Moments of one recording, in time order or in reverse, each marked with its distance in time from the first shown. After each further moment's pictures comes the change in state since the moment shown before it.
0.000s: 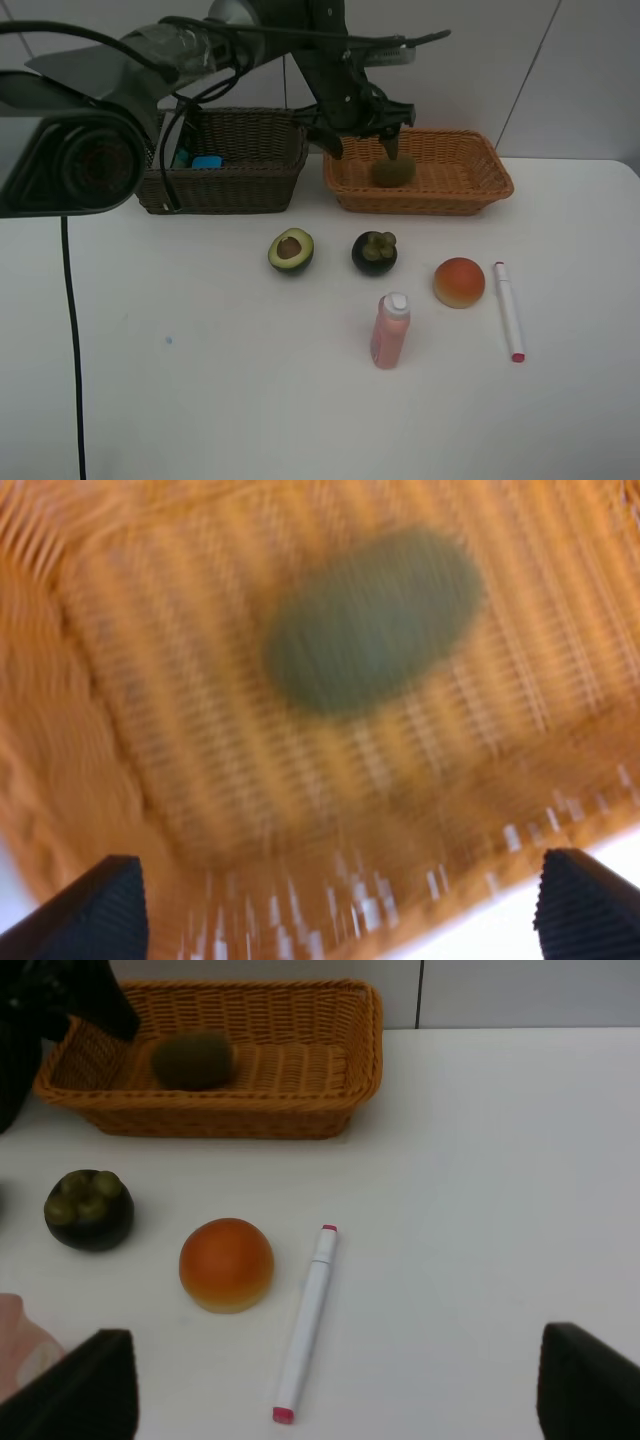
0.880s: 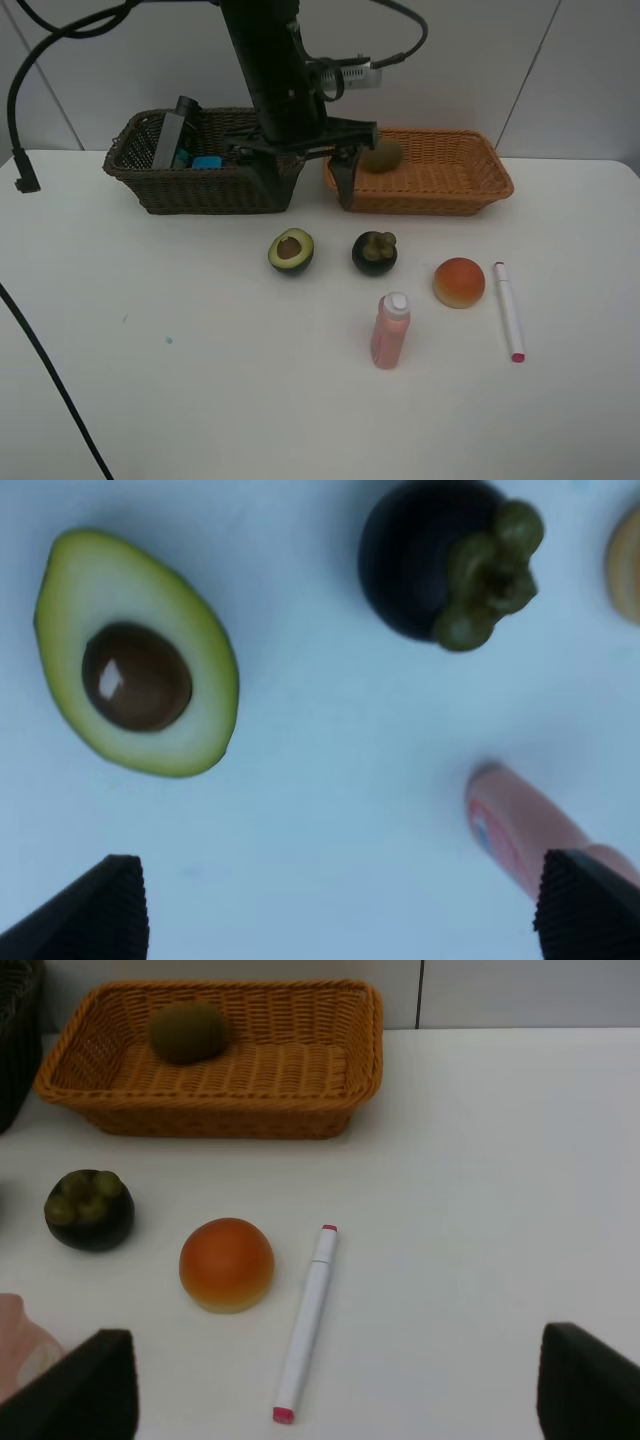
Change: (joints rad) left arm -0.009 -0.411 0.632 -0.065 0.191 -0.019; right arm 0.000 0.000 0.000 0.000 0.000 0.000
